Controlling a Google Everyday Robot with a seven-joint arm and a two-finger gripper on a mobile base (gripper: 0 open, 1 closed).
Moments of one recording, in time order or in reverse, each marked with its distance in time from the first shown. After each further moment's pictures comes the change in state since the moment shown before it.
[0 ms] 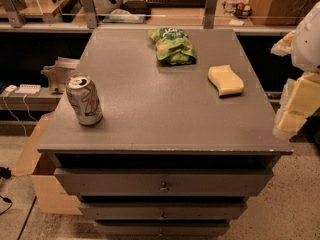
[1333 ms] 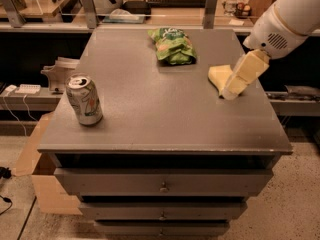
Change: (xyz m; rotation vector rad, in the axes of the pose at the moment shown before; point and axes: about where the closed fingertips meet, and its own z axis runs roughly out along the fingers) arm -0.048 -0.088 0.066 -0.032 -0.199 0.218
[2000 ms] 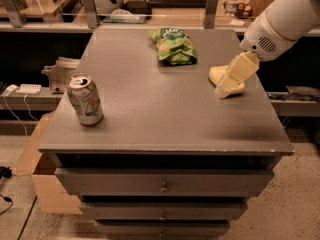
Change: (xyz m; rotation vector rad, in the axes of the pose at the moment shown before) arm -0.004 -0.015 0.021 0.022 -0.030 0.056
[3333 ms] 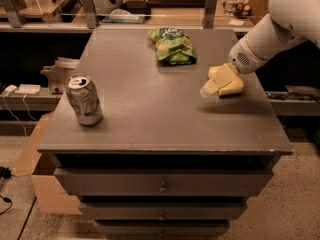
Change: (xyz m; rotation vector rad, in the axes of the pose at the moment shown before) arm 0.013 -0.048 0.090 -0.025 -0.017 0.243
